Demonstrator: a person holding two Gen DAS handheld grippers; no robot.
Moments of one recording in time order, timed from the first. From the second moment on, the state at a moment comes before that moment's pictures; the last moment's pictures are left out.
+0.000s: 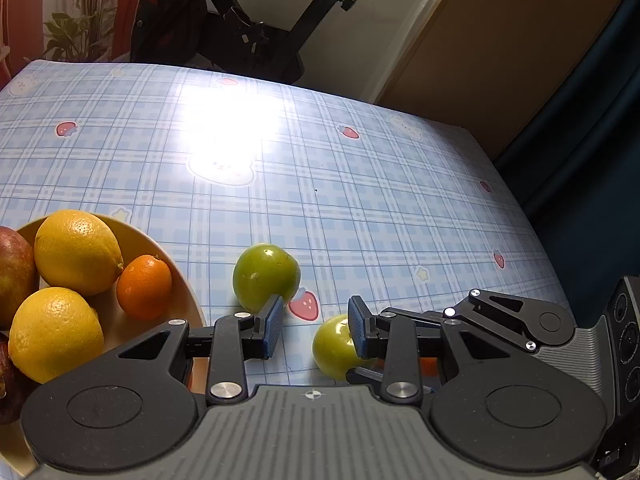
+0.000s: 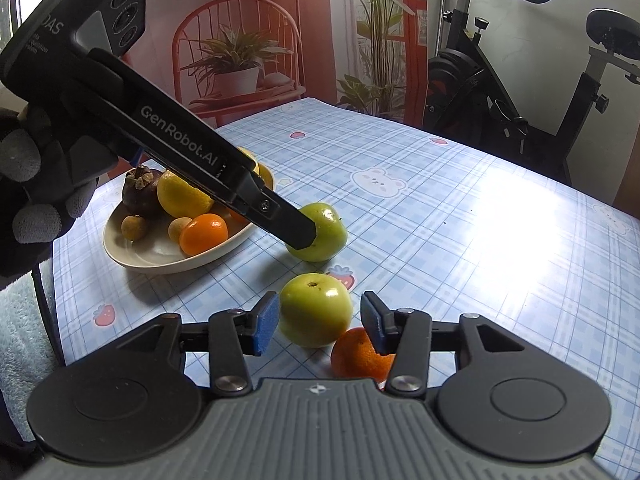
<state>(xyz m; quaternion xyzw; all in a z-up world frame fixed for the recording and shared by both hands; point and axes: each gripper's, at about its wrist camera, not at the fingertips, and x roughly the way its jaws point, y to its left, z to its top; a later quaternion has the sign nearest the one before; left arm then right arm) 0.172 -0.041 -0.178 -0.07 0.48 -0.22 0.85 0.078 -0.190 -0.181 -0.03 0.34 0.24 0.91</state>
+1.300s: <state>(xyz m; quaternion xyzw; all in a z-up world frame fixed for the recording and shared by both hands) 0.188 -0.036 -0.186 -0.11 0.48 -0.21 0.84 0.099 -0.172 -0.191 0.02 0.34 0.24 0.91</state>
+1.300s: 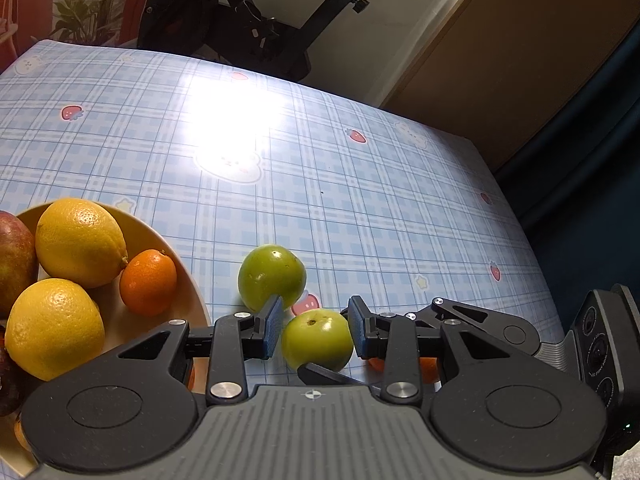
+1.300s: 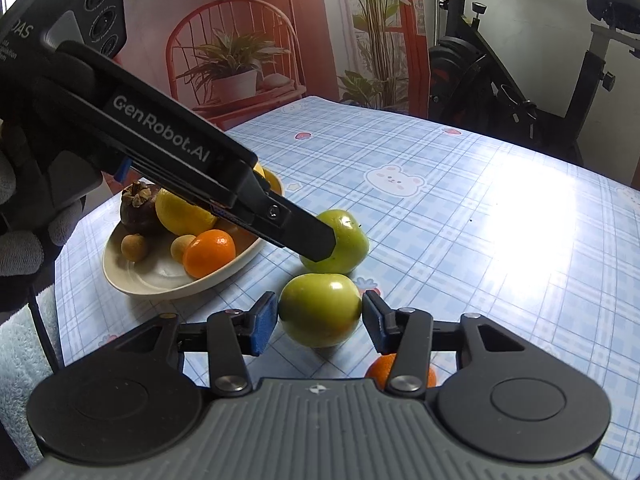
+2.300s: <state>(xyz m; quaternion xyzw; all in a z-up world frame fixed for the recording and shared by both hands) 0.202 -0.026 -0.222 -0.15 0.51 -0.22 0.82 0.099 -0.171 -0.198 0.01 0.37 0.25 0.90</state>
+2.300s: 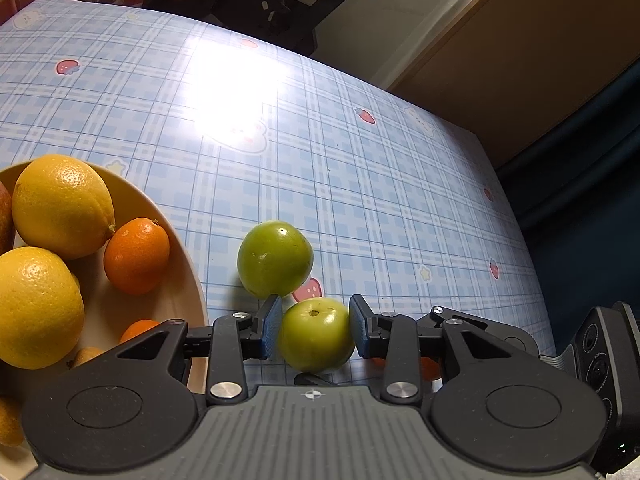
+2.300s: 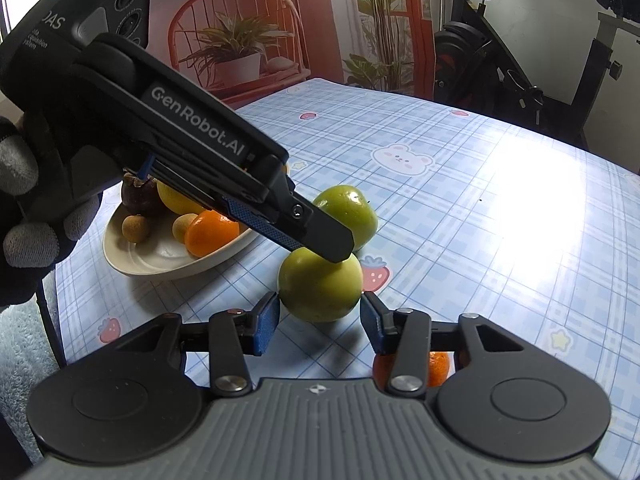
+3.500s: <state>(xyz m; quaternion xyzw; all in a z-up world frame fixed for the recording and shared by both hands) 0.154 0.090 -0.180 -0.18 0.51 -0.13 0.83 0.100 -0.071 -0.178 0.00 0.36 0.34 0.87</state>
